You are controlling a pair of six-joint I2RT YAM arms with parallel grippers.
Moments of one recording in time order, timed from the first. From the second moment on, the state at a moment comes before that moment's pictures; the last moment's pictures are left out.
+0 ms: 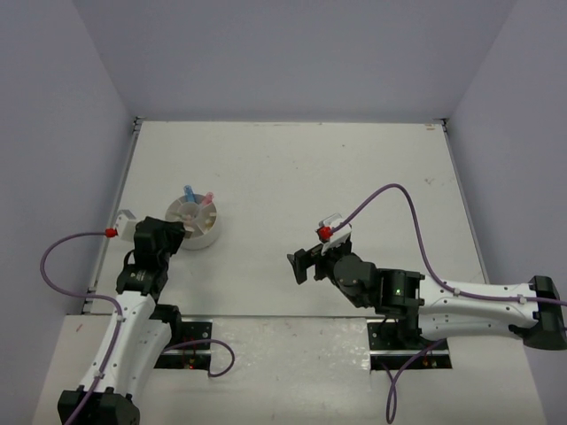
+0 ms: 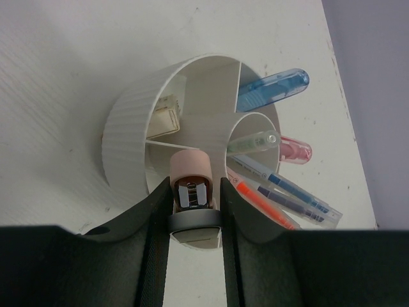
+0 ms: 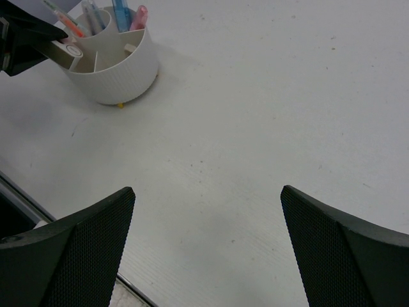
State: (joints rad) left arm -0.05 0.61 0.39 -0.35 -0.27 -1.09; right arm 1.36 0.91 0.66 -0.10 0.72 0.37
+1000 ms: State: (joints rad) left arm -0.05 0.45 0.68 -0.42 -0.11 -0.64; right arm 1.36 0.82 0.77 -0.31 0.84 0.42
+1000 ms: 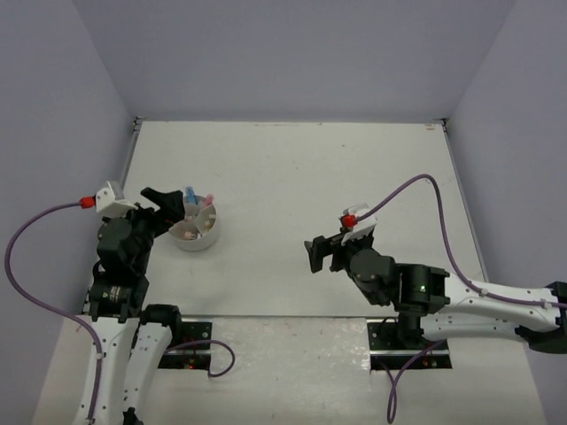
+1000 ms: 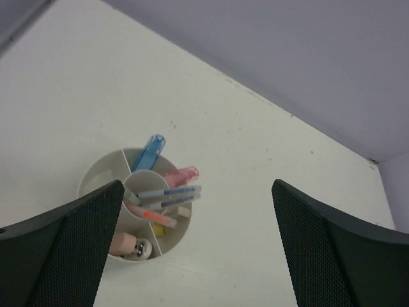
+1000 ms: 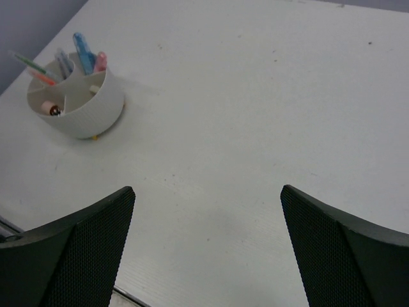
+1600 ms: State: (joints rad) left arm -0.05 0.41 0.68 -0.28 -0.23 -0.19; right arm 1.23 0.62 1.14 -0.64 1.10 0.32
